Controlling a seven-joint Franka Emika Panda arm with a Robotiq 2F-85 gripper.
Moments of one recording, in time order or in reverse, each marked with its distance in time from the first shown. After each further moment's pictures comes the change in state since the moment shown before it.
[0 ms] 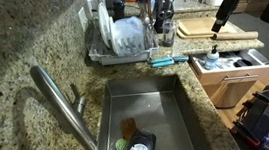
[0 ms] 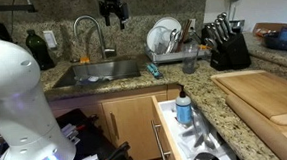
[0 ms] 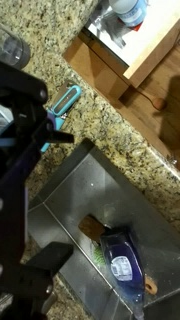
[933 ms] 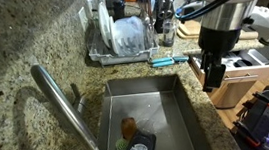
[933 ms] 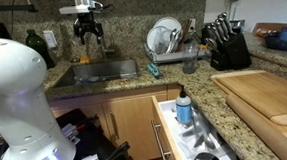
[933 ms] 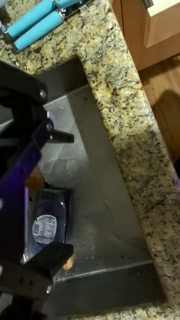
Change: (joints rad) arm 0.147 0.247 0.289 0.075 -0.103 0.002 0.042
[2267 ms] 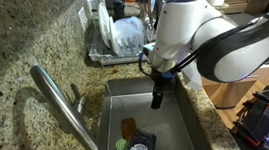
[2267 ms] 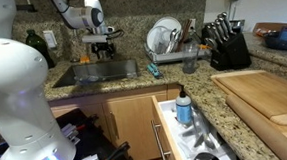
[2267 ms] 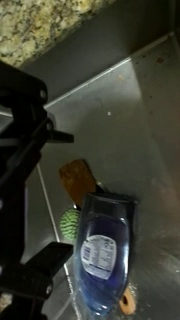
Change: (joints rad) arm 0.036 0.449 -0.026 0.114 -0.179 0.530 0.091
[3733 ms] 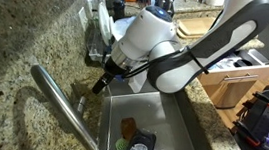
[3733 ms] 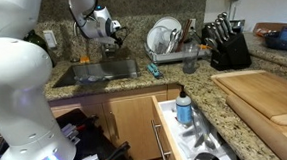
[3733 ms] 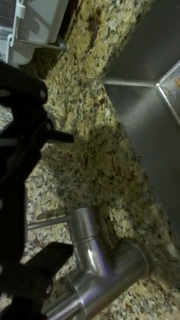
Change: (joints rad) arm 0.131 0.367 -0.138 0.400 -0.077 0.504 0.201
